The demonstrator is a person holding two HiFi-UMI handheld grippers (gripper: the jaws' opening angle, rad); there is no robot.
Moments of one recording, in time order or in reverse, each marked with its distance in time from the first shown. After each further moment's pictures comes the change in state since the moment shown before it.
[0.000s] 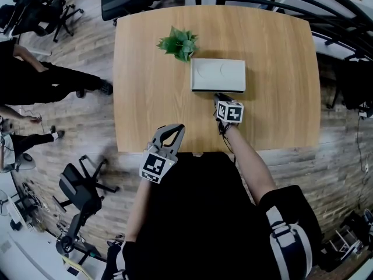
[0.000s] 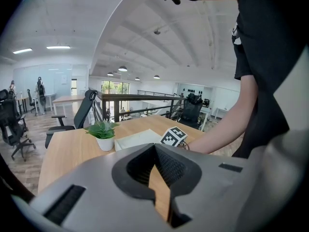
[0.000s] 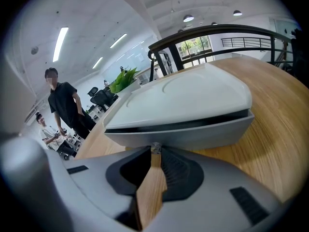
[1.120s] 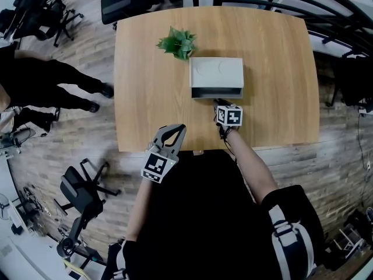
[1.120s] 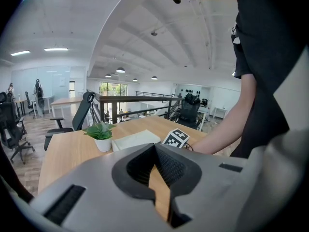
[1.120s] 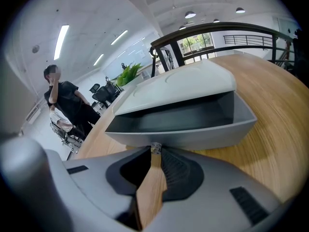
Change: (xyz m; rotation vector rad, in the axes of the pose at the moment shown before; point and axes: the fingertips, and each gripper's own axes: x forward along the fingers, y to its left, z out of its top) left arm -0.010 -0.016 -0.003 0.024 -0.013 -0.013; right arm -0.018 0.008 -0.033 -0.009 0.041 0.017
